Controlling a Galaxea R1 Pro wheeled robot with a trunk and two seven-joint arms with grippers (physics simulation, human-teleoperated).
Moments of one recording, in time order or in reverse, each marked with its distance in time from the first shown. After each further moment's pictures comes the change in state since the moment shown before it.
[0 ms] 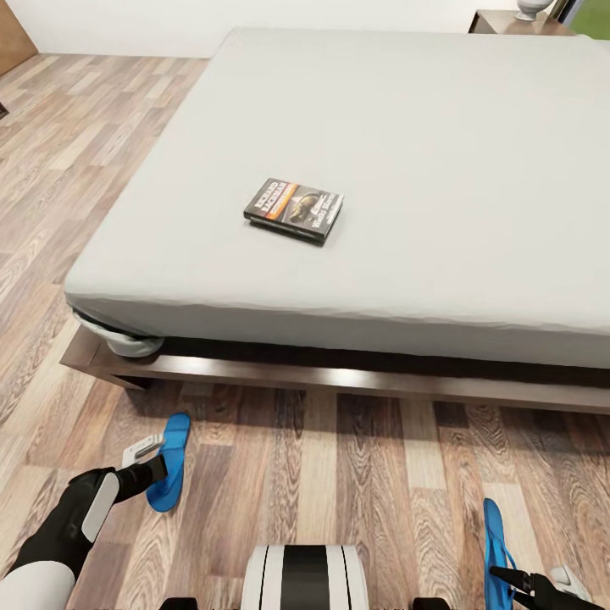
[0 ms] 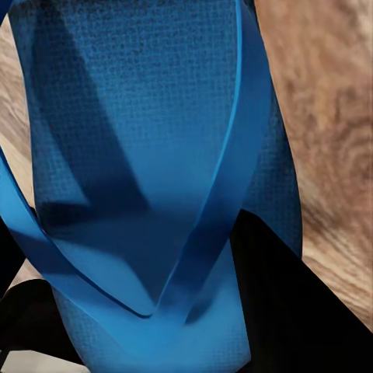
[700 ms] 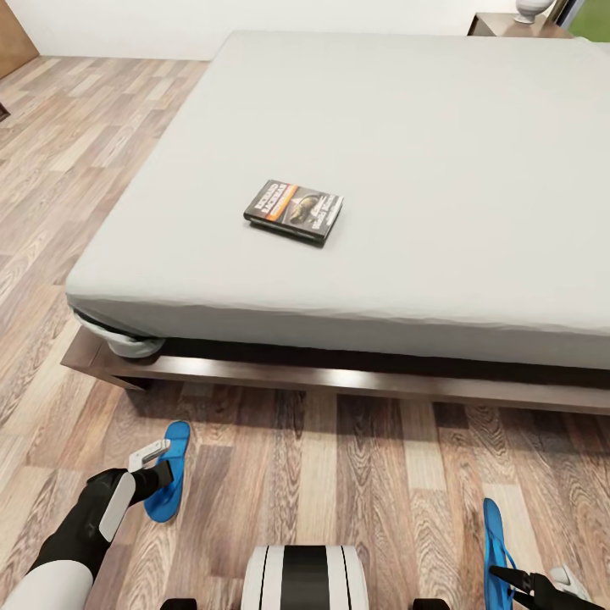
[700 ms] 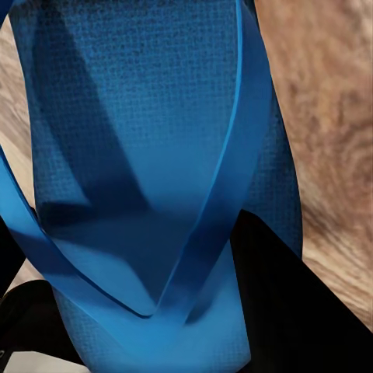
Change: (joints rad) left arm 0.000 -0.057 -0.005 -0.005 -0.008 -0.003 0.178; right arm -0.001 0.001 0.000 0.000 -0.001 0.000 0.000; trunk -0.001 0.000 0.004
